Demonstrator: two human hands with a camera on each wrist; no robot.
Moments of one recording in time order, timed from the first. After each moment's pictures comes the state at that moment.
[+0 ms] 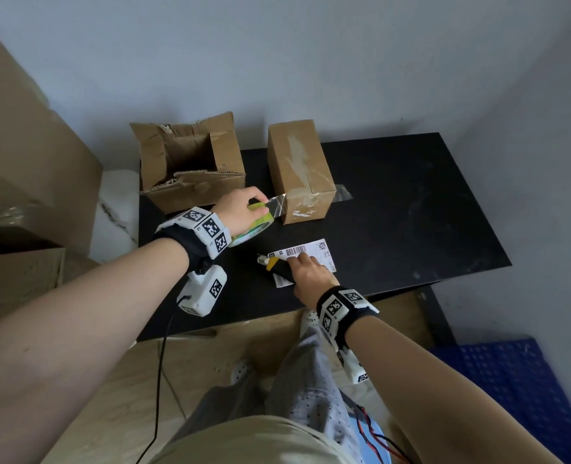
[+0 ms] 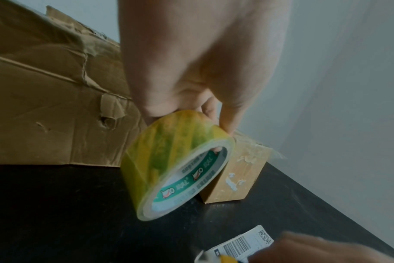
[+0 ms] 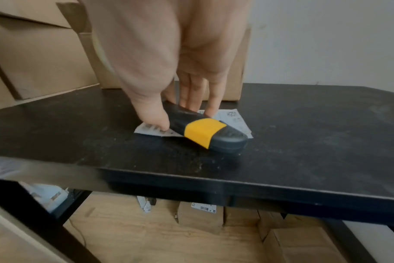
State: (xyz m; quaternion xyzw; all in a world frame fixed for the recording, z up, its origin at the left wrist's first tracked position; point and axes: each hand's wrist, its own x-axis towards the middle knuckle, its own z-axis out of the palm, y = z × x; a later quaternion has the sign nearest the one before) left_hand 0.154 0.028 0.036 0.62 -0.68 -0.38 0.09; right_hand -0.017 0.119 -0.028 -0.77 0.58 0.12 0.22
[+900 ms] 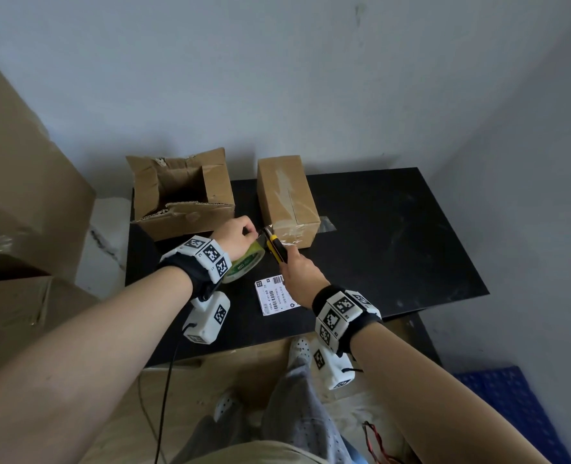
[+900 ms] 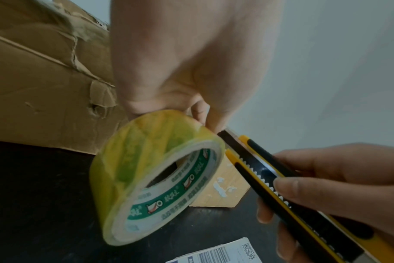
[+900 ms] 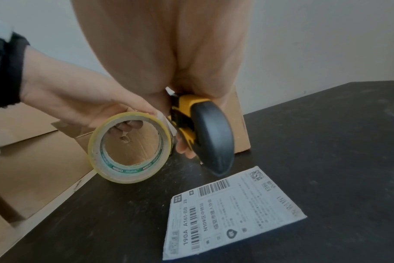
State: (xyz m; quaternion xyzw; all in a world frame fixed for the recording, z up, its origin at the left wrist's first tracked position) left_hand 0.139 0.021 0.032 0.65 -0.66 -0.36 0.09; right_hand -0.012 0.085 0.036 -0.66 0.67 -0.03 0.35
